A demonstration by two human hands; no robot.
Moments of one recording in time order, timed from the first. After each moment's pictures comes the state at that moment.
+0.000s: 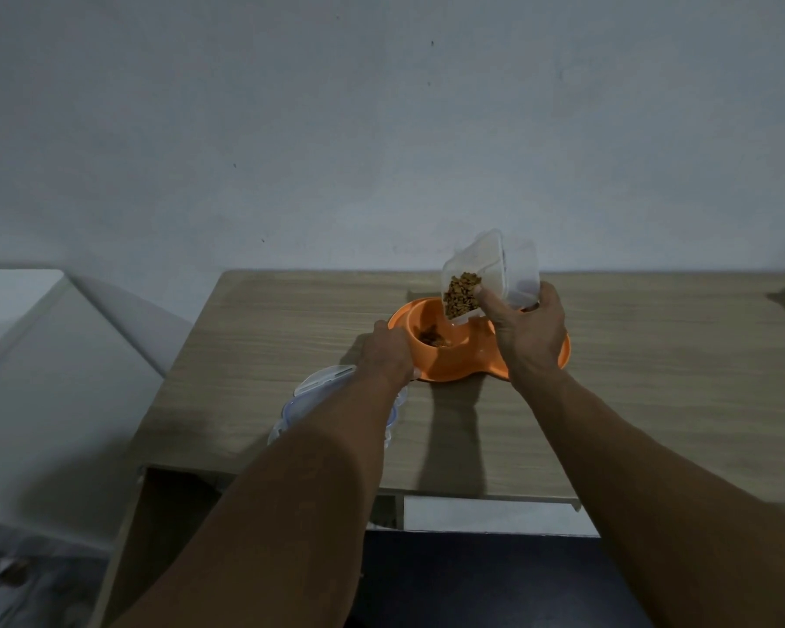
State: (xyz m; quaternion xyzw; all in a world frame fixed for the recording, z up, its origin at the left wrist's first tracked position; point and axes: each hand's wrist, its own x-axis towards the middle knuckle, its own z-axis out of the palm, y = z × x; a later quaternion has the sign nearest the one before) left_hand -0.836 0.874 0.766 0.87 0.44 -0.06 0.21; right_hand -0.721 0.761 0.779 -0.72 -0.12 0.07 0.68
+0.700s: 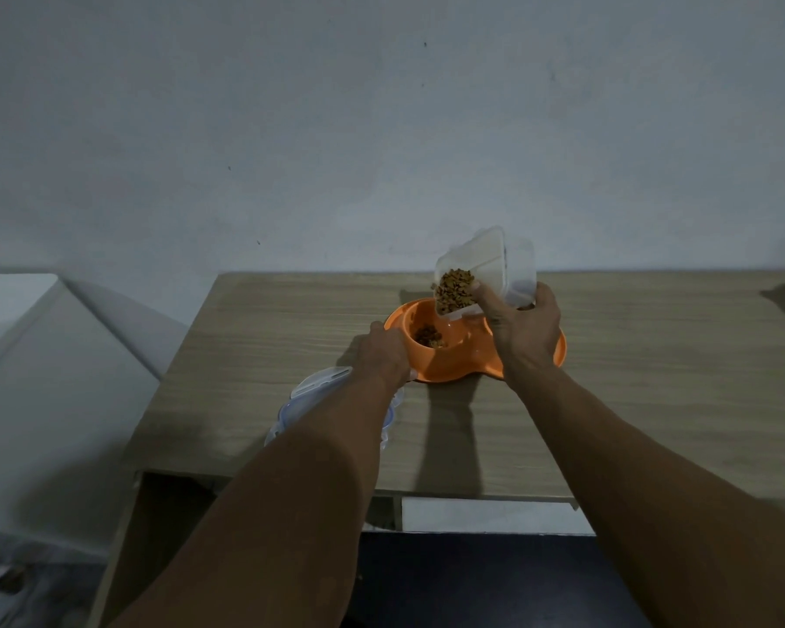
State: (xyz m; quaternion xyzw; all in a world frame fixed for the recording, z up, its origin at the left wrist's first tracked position) left_hand -0.835 0.876 0.763 0.88 0.42 -0.04 0.22; right_hand -0.720 0.761 0.782 -0.72 -0.11 0.08 0.68
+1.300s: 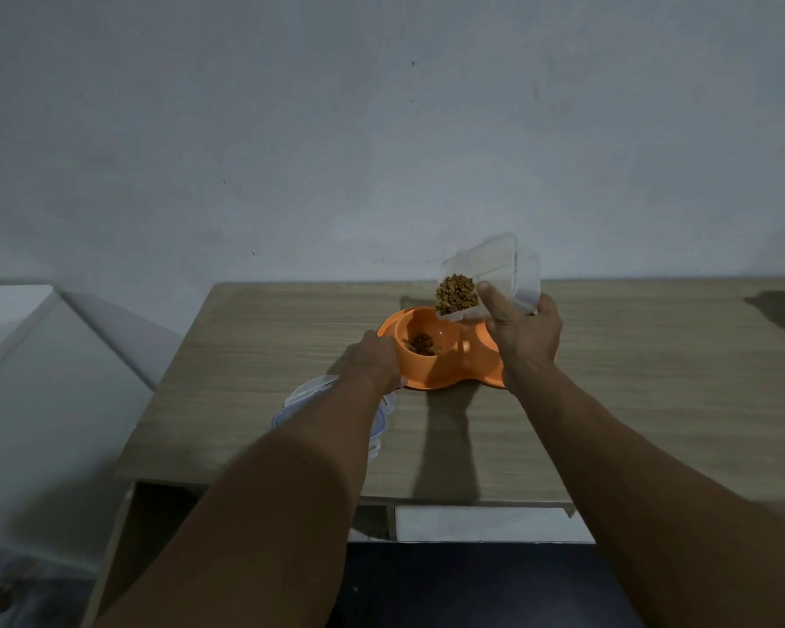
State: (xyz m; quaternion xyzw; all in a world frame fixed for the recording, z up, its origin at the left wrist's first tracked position) left_hand -0.834 0.881 0.769 0.90 0.40 -0.10 0.17; right_hand -0.714 0.756 0.790 -0.67 -0.03 0.12 0.73
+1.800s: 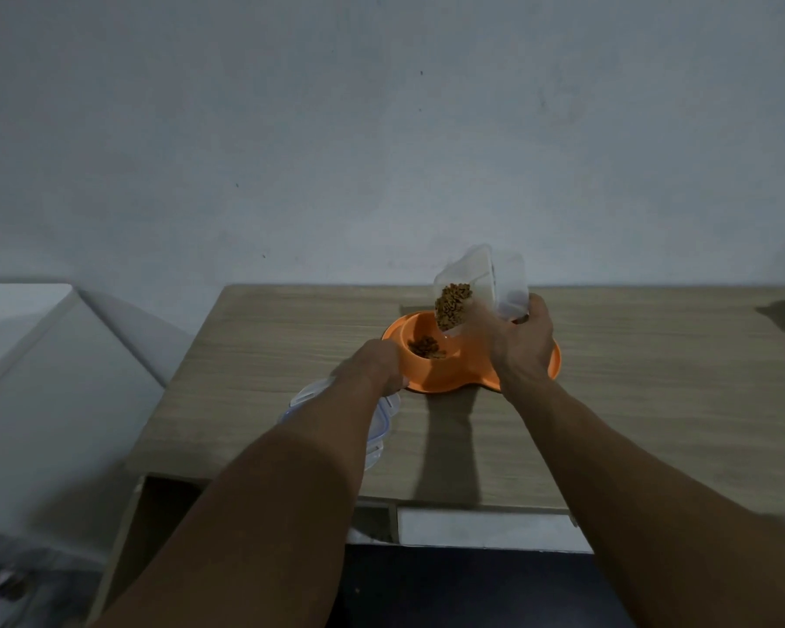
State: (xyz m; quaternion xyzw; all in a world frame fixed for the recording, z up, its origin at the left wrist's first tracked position) left_hand -0.835 0.883 0.773 0.90 0.37 -0.13 0.18; right_hand -0.721 0.754 0.786 -0.72 -0.14 0.08 0.68
